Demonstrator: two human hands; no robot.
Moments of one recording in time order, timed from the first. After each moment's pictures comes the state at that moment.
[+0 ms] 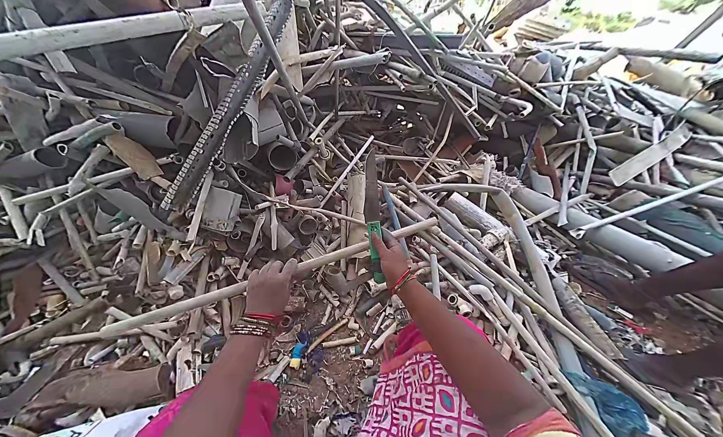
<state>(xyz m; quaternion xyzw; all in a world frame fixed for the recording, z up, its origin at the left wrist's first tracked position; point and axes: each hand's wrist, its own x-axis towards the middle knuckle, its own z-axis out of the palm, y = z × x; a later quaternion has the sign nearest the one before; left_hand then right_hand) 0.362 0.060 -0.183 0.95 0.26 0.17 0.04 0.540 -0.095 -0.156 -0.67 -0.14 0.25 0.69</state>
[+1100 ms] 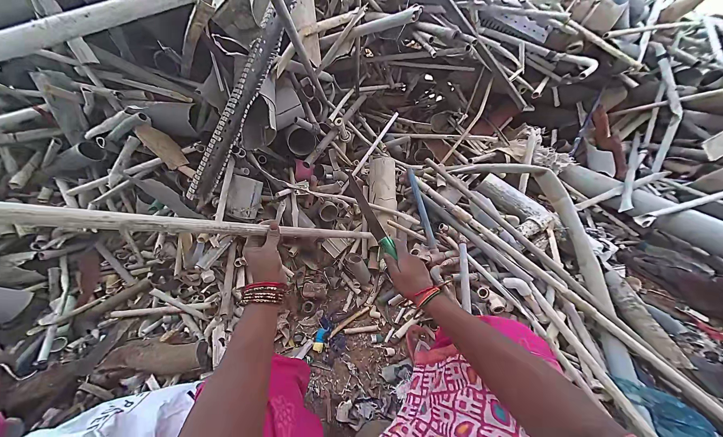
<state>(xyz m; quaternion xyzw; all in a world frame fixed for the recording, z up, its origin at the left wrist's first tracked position) 0.390 0.092 -0.160 0.49 0.39 0.52 0.58 0.535 -0.101 -0.171 -0.88 -0.33 0.24 0.24</state>
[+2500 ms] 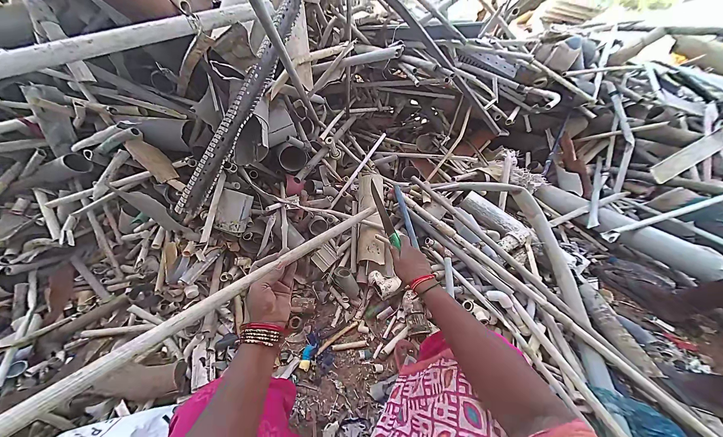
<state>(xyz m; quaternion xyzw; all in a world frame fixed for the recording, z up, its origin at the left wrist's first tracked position) 0.382 0.043 -0.155 0.28 0.30 0.51 0.76 0.587 -0.094 -0.168 -0.92 -0.27 0.22 0.17</state>
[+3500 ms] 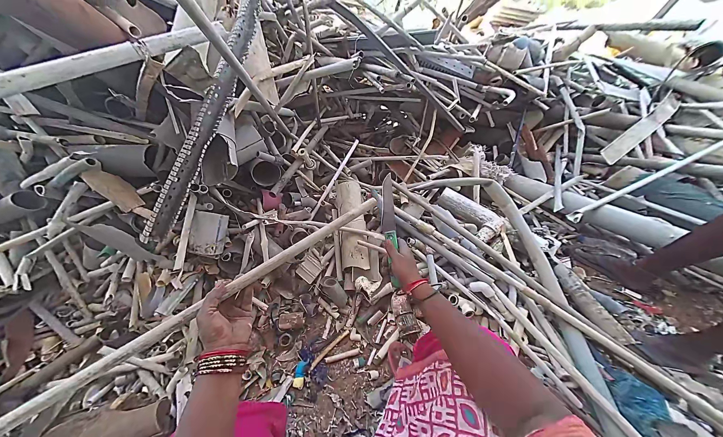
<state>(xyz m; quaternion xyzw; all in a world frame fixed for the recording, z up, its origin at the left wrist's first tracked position) 0.374 0.062 -0.147 0.26 0.34 0.52 0.74 0.603 -0.120 -0.182 -0.76 -0.13 0.23 0.60</state>
